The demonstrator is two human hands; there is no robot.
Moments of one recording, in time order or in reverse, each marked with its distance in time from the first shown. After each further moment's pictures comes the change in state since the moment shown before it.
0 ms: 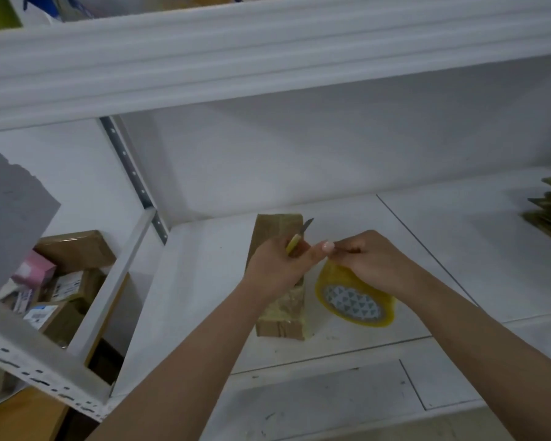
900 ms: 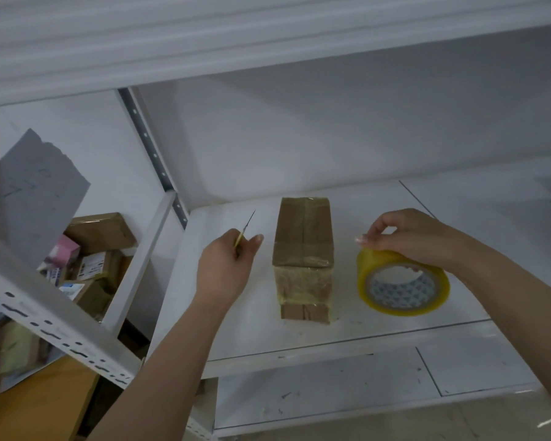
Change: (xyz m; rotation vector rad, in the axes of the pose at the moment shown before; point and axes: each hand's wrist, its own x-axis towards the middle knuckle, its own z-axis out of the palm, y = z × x) left_hand -0.033 -0.072 -0.068 0.292 0.431 -0.091; right_hand 0.014 0.008 -0.012 -0.020 -0.046 0.093
